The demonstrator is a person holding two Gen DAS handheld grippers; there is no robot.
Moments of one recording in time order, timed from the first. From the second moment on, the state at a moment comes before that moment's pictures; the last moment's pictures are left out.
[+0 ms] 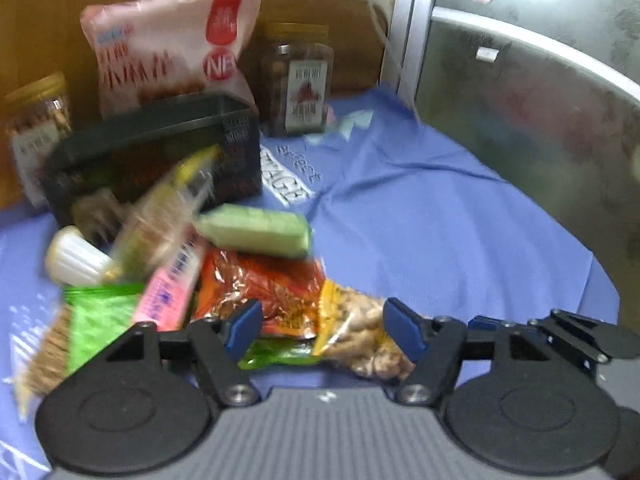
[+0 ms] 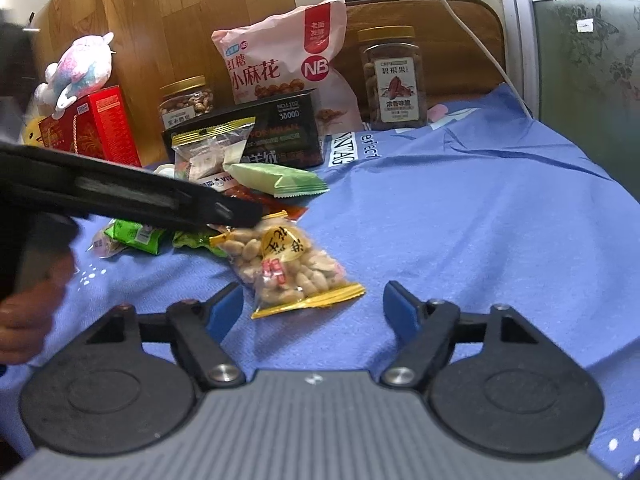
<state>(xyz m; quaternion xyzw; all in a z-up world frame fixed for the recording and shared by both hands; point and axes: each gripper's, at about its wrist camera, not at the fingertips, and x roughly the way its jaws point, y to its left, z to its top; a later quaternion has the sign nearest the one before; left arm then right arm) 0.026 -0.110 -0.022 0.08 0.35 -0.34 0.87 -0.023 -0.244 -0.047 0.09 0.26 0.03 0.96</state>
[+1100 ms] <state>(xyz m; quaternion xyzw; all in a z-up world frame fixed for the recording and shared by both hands) 0.006 -0.040 -0.031 0.00 0.42 -0.36 0.83 -0.029 -0.218 -0.044 0.02 0.26 0.10 0.96</state>
